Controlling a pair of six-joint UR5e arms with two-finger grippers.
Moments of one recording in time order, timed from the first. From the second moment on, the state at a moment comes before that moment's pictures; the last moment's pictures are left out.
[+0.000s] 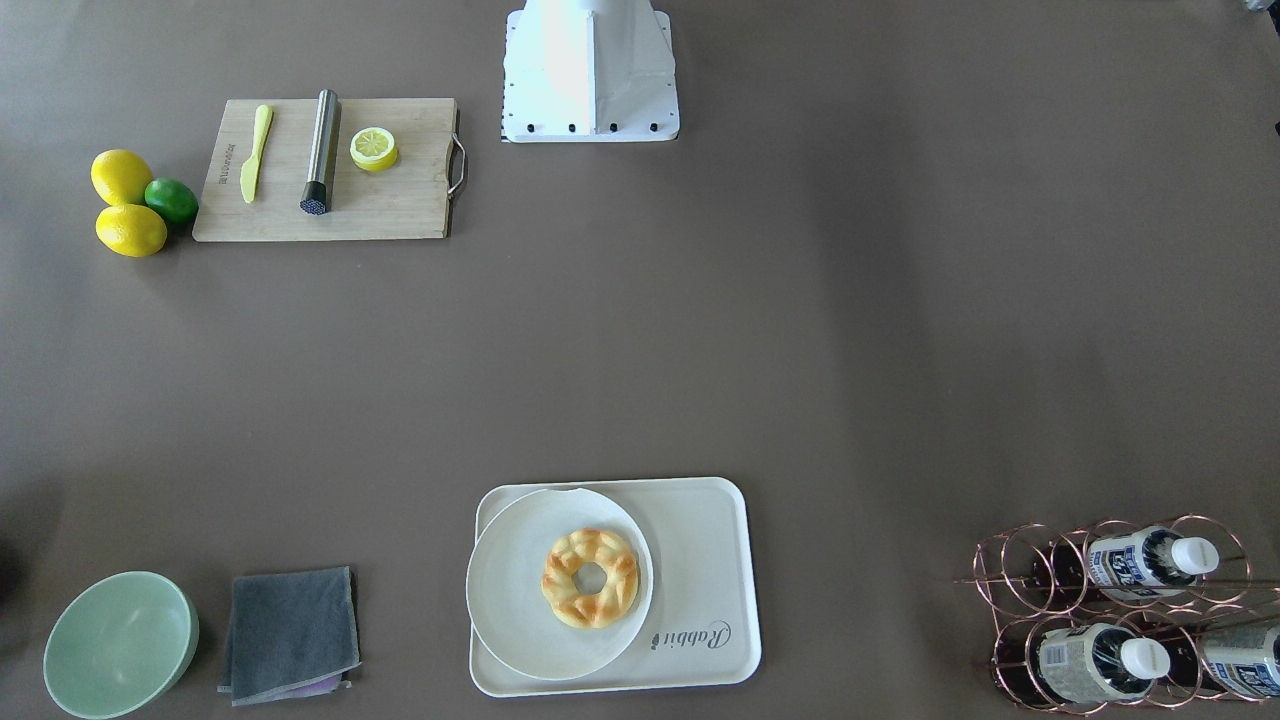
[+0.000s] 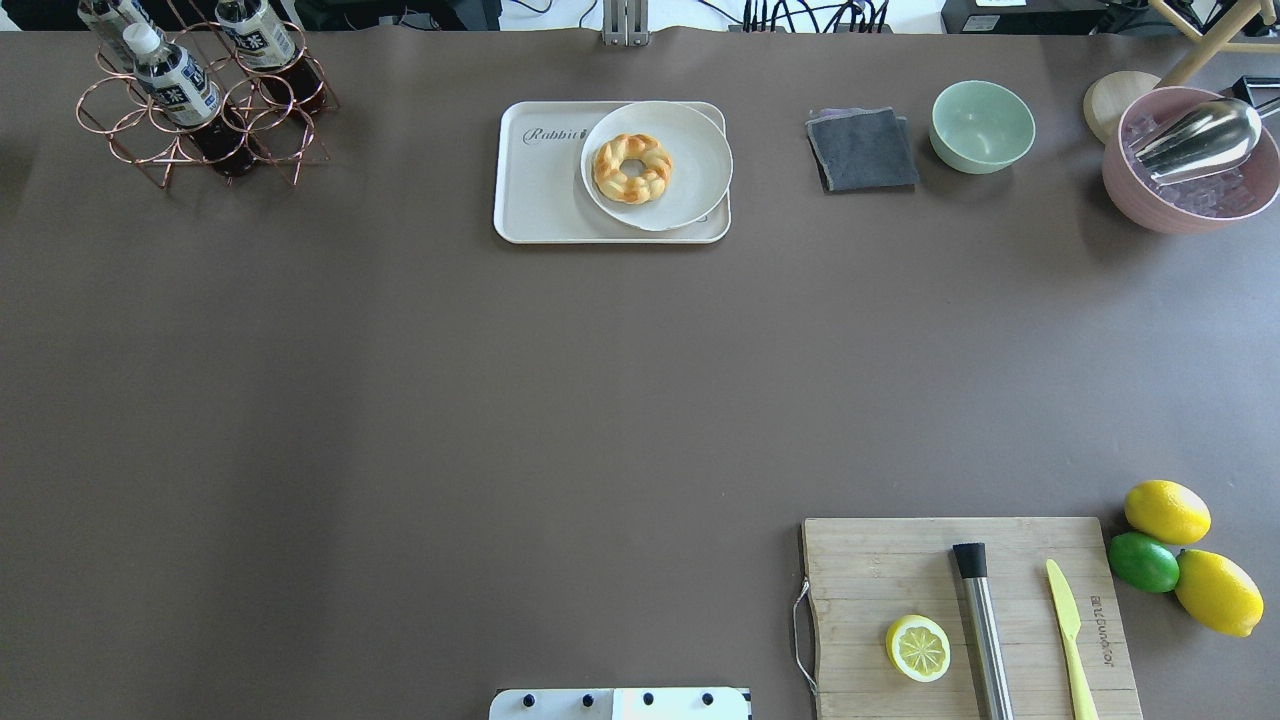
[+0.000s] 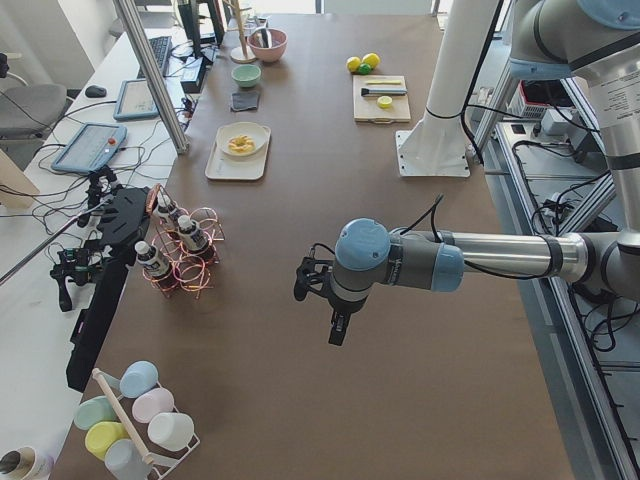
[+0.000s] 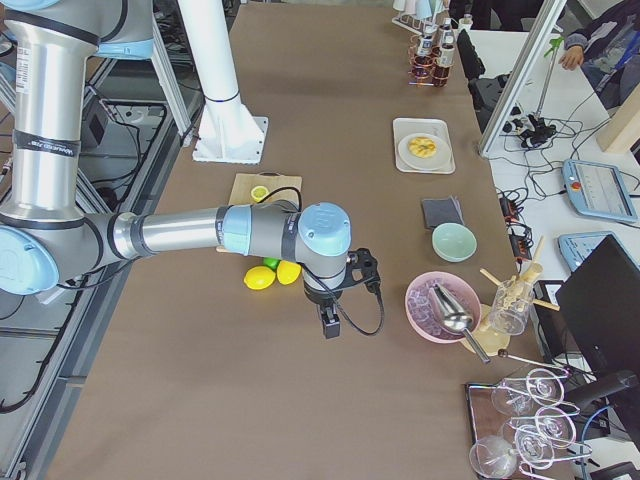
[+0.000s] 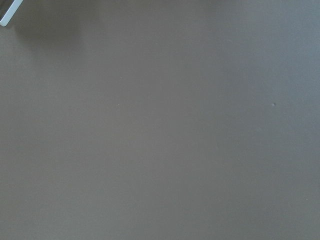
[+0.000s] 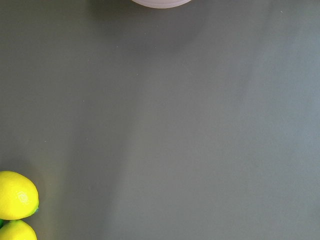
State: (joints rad) left arm -1.60 -1.19 -1.98 -1.67 -2.39 0.13; right arm 1.66 -1.74 1.90 -1.80 2.32 -0.42
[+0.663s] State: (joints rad) left arm -1.51 -1.32 -1.97 -1.70 -2.40 -0.02; right arm 1.66 -1.75 1.90 -1.80 2.33 -0.42
